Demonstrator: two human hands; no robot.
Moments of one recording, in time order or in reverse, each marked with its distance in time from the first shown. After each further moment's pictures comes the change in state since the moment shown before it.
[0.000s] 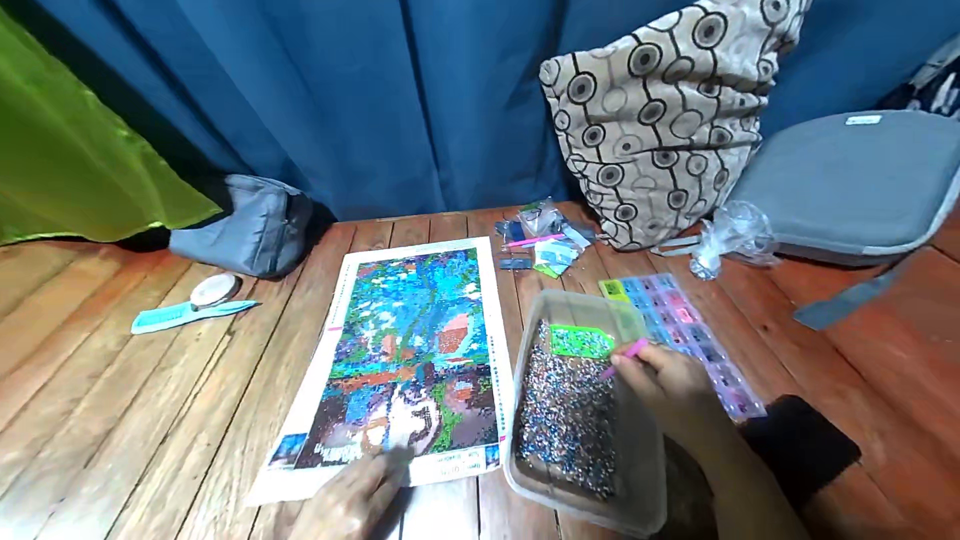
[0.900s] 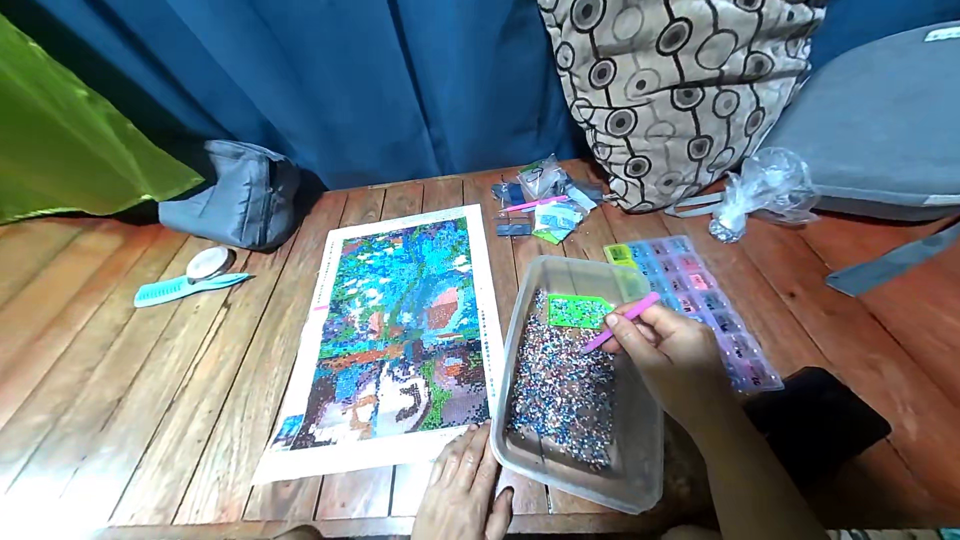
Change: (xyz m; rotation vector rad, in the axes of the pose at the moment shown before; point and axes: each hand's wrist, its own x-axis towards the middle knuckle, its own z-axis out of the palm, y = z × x) left_hand 0.047 0.122 0.069 -0.097 0.175 -0.219; right_hand 0.004 -0.016 -0.002 0.231 -0.009 0.118
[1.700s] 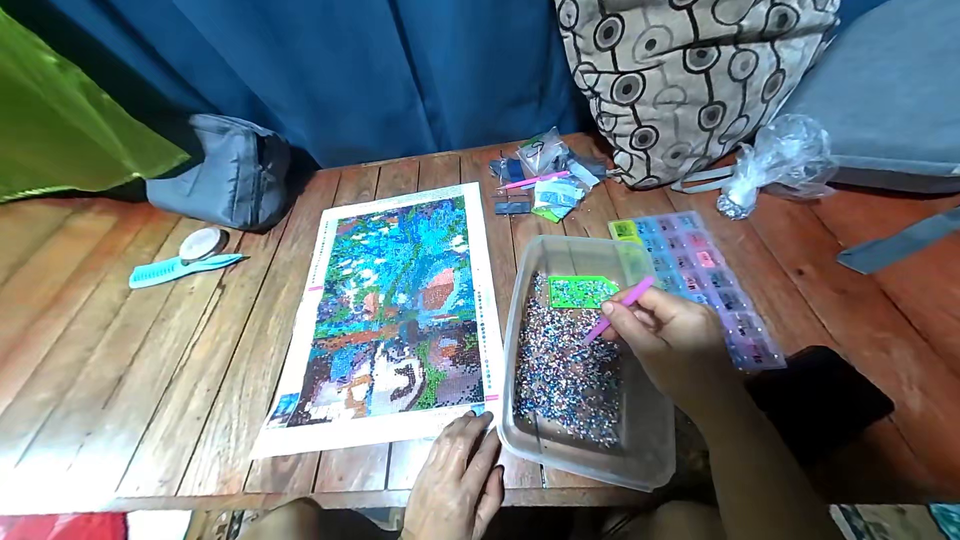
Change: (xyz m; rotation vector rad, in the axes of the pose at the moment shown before) left_hand -0.009 -0.010 0.017 -0.063 0.192 0.080; right_hand -0.006 0.001 -0.005 -0.045 -0.046 -0.033
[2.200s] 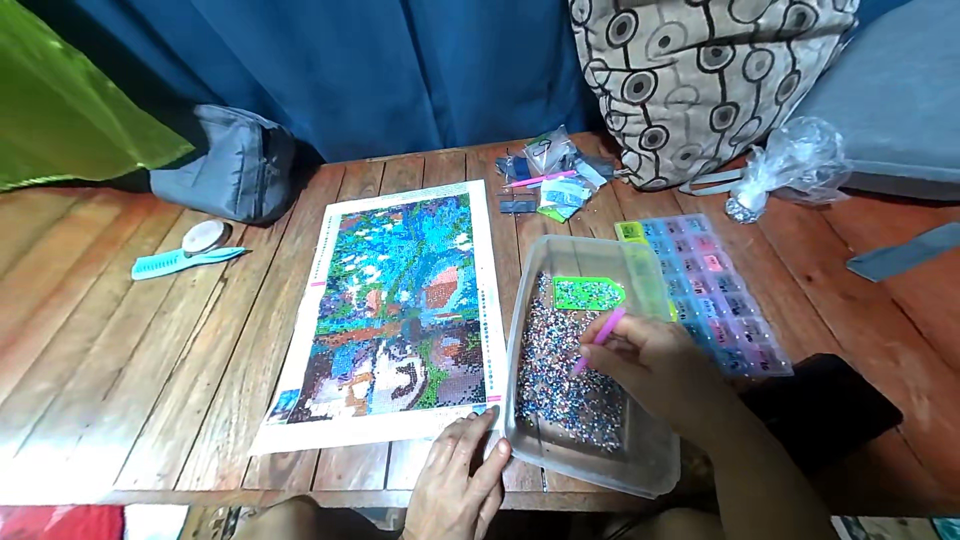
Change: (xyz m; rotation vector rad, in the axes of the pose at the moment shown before) left_hand 0.002 0.000 0.003 0.003 0.068 0.042; right_hand -0.007 -0.008 -0.002 0.062 -0.299 -0.015
